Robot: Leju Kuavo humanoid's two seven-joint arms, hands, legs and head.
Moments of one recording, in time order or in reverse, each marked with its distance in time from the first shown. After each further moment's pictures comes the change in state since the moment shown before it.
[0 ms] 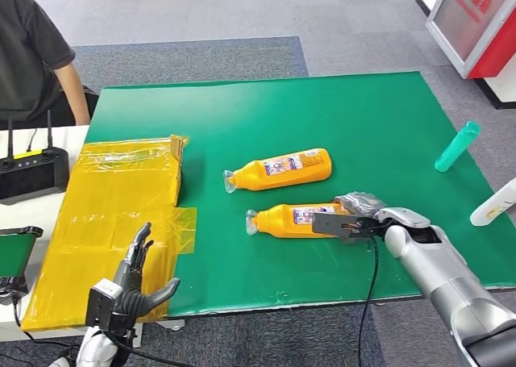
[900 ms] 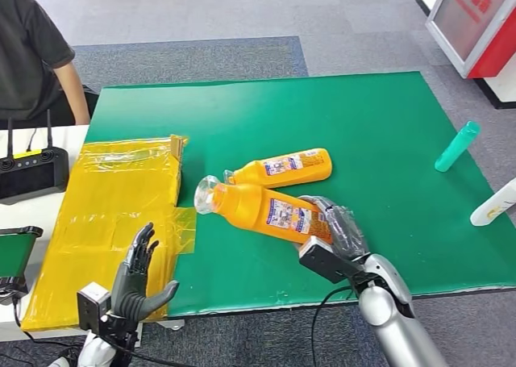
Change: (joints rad) left arm 0.026 -0.019 -0.003 -0.047 0.103 -0.142 -0.001; right arm 0.485 0.211 -0.279 -0.567 -0.165 -0.376 -0.202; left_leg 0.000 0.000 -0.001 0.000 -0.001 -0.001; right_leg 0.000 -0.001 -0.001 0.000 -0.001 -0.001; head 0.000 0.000
